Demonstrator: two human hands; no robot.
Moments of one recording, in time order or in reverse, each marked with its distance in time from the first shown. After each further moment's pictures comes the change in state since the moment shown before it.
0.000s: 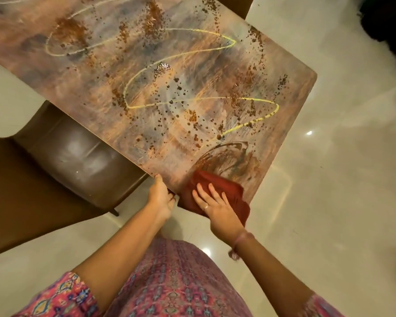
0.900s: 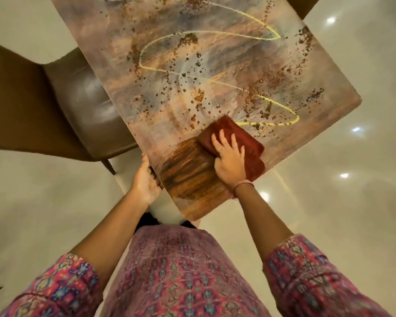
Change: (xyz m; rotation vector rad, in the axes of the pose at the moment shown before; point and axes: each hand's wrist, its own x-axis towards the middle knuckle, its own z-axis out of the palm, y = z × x) left_hand 0.011 -0.078 0.024 -0.368 0.008 0.120; right_hand 0.078 0.112 -0.069 0.090 0.060 -0.039
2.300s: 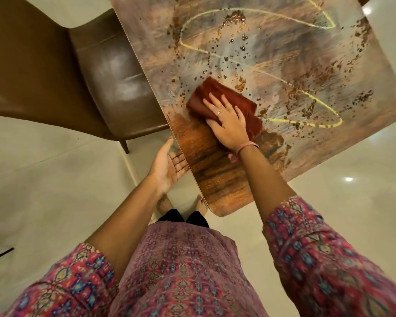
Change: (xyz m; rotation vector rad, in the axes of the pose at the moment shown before) left_hand 0.010 0.027 -0.032 0.019 -0.146 -0.056; right_hand 0.083 -0.080 0.015 0.033 -0.031 -0.254
